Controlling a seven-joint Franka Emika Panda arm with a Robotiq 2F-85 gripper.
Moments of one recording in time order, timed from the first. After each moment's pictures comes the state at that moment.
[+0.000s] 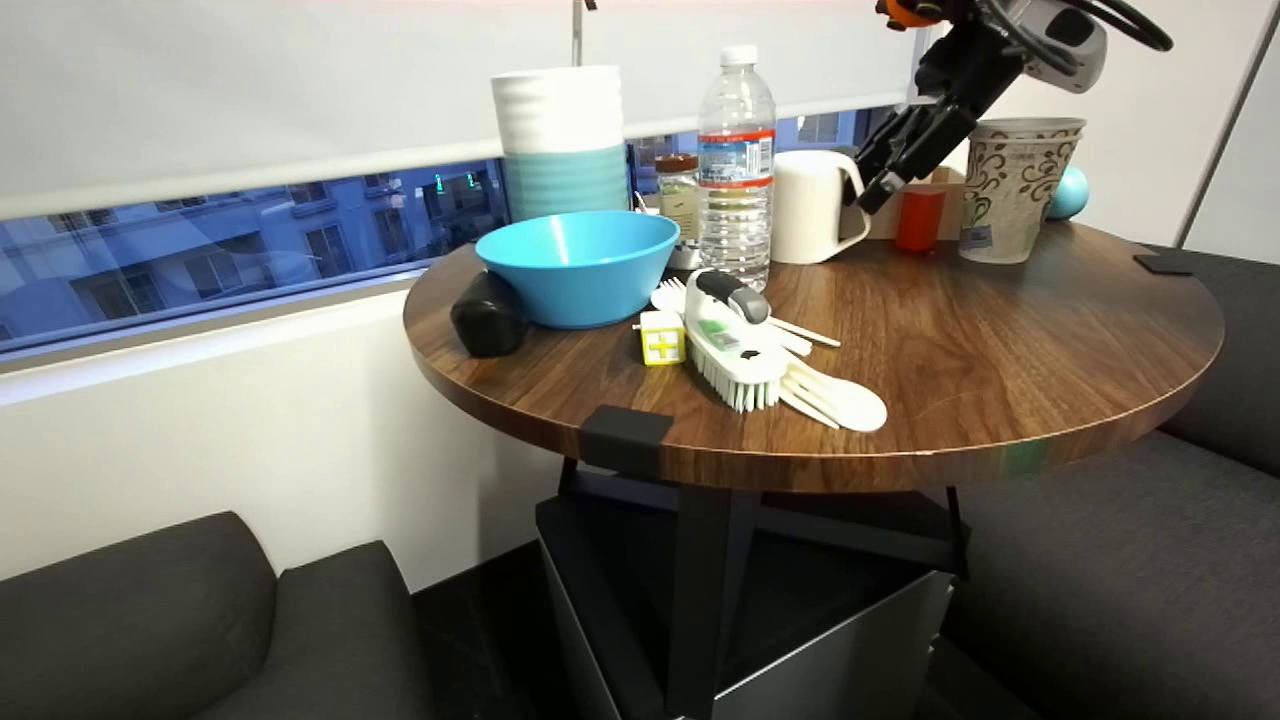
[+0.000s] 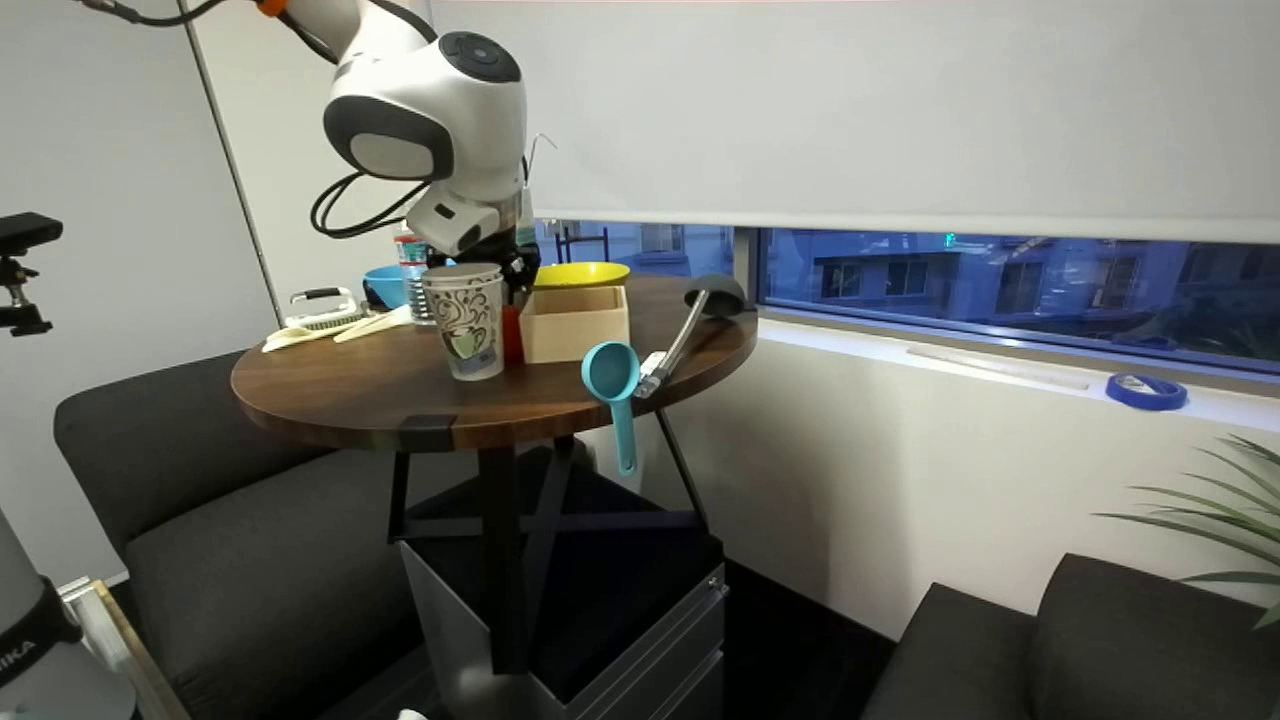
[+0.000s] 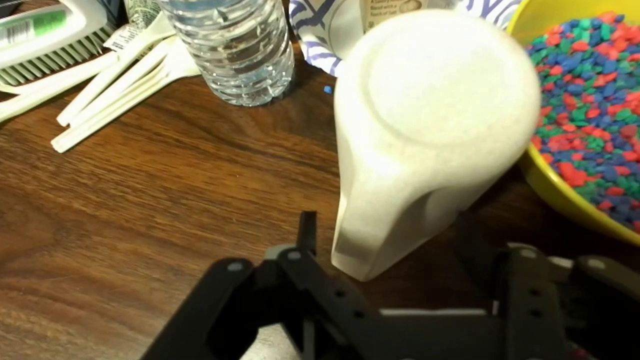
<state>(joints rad) -0.13 -0.15 -0.10 -2.35 0.84 2.24 1.46</state>
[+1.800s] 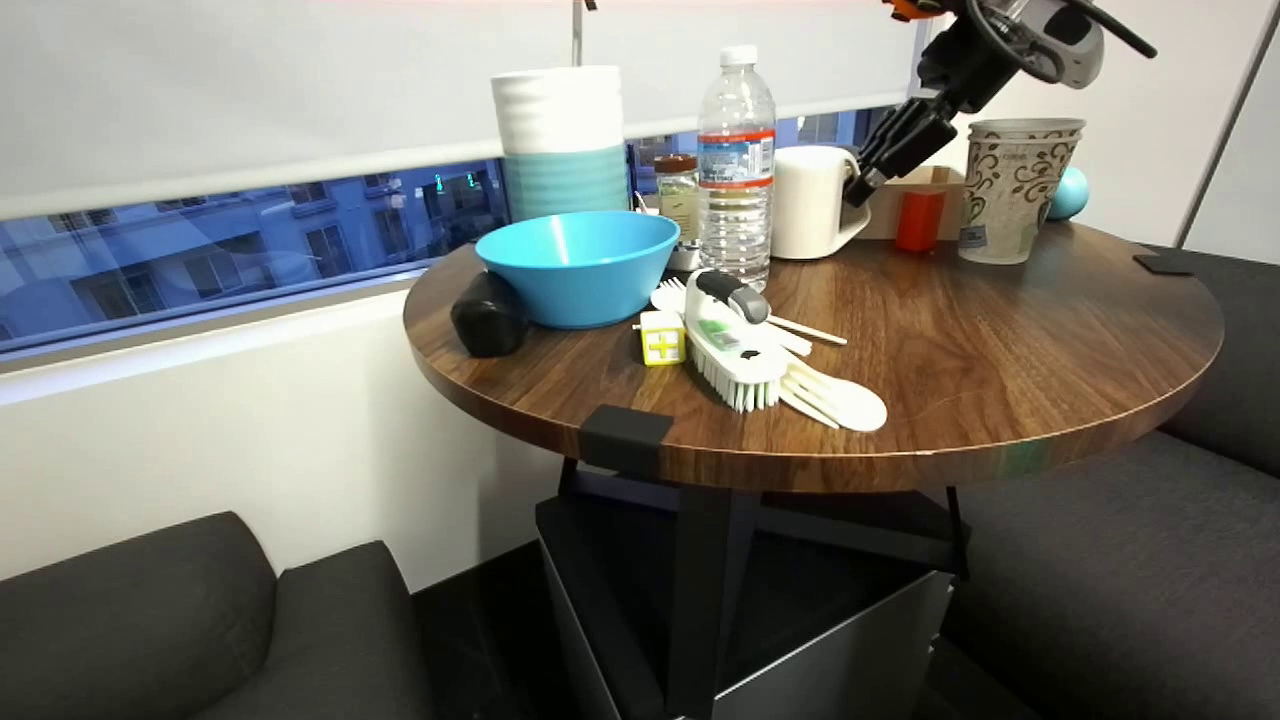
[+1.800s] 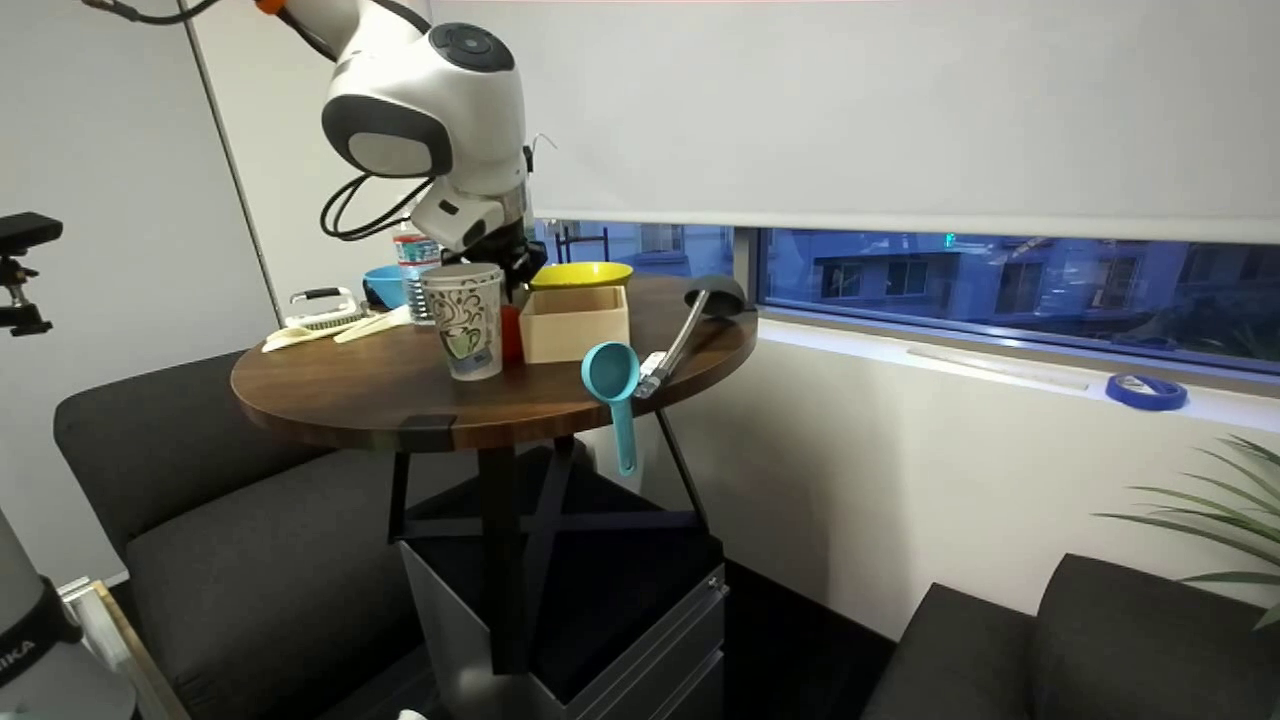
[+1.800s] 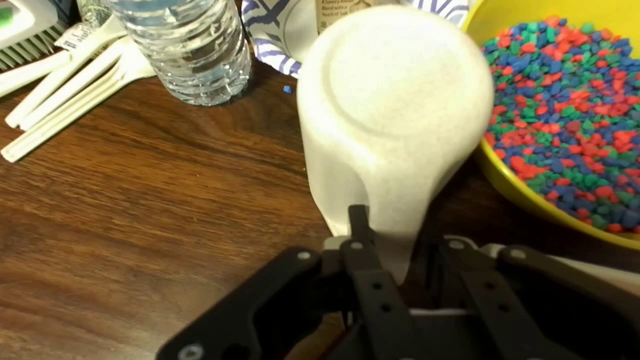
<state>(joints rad) -0.13 -0.16 -0.10 -2.35 0.85 2.32 1.46</state>
